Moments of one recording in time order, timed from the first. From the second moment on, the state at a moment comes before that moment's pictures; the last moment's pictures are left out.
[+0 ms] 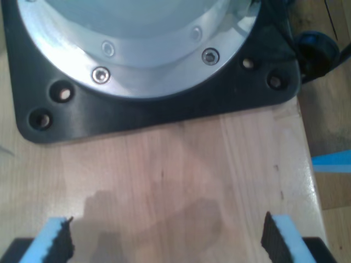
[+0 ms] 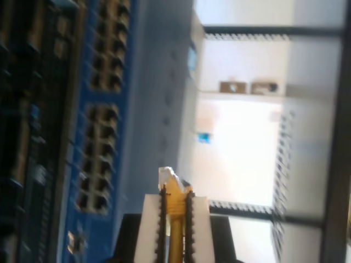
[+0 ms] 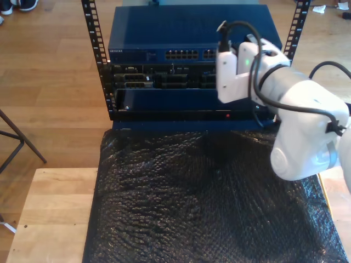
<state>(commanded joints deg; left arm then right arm) 82.9 -29.0 -5.6 1.7 58.8 -178.2 11.0 1.9 -40.1 -4.6 -43.0 -88.1</state>
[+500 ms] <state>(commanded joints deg) 82.9 -29.0 -5.6 1.7 58.8 -178.2 10.8 5.2 -37.1 -4.6 -48.1 -87.8</state>
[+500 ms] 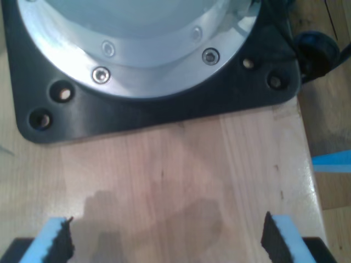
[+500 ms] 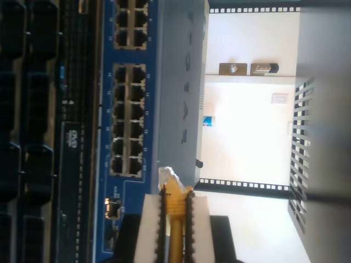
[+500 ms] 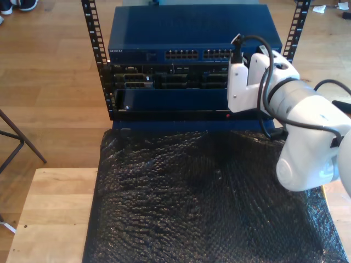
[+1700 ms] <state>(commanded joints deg) 82.9 -29.0 -5.6 1.7 58.8 -178.2 21.4 27.1 -53.3 22.6 -66.6 -95.3</state>
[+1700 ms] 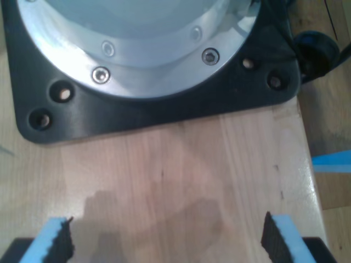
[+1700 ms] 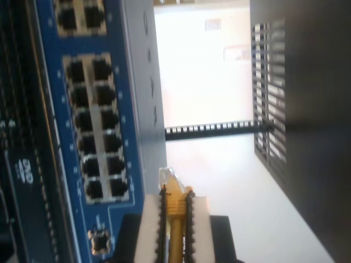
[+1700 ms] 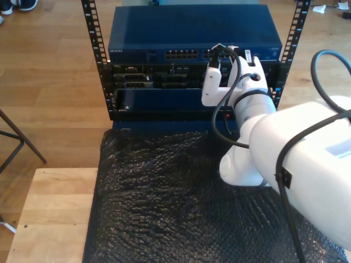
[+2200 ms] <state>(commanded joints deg) 82.9 -29.0 -5.6 1.7 58.8 -178.2 22.9 32.0 -54.8 27.6 -71.7 -95.4</state>
